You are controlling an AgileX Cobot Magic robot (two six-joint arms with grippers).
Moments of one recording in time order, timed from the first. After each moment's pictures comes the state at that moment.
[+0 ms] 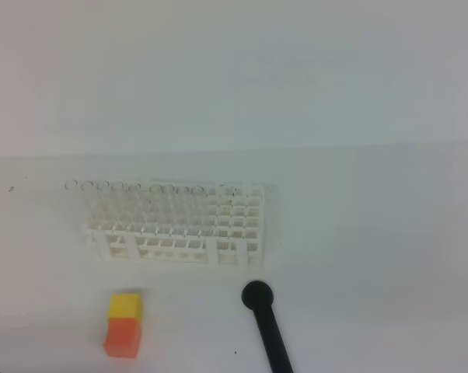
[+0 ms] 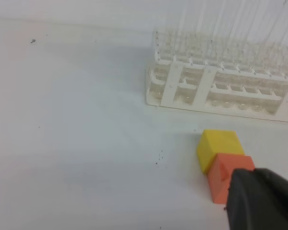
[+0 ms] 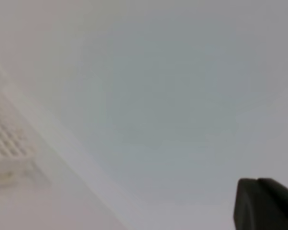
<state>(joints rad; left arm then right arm) -0.10 0.00 0.00 -0.21 0.34 0.16 0.59 0.45 -0.30 0.42 -0.27 -1.16</state>
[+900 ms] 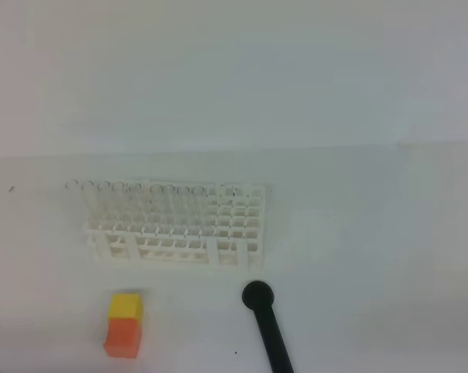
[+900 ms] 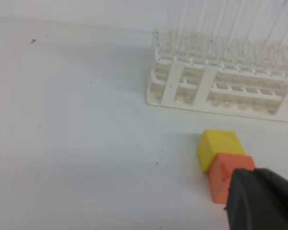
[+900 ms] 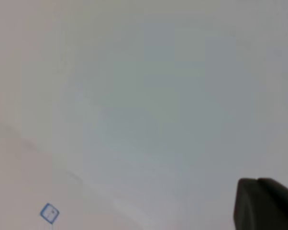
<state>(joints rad) -0.10 -0.01 0.00 -0.21 0.34 0.16 0.06 0.02 -0.02 0.36 -0.10 -1.10</state>
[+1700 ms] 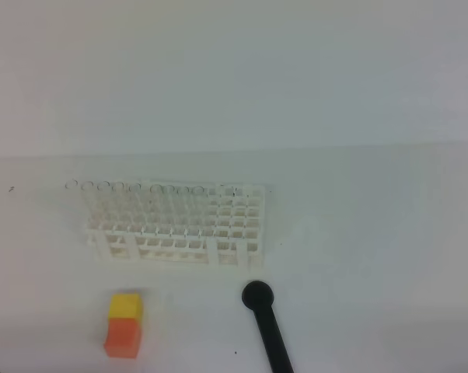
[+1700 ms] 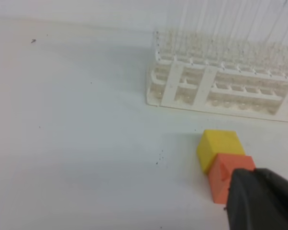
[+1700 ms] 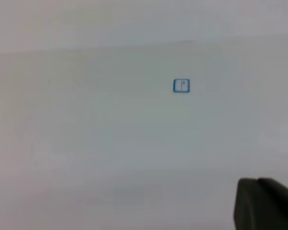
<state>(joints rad) -0.10 -0.02 0.00 -0.21 0.34 0.16 -0.01 -0.01 0.03 -0.07 0.28 0.09</state>
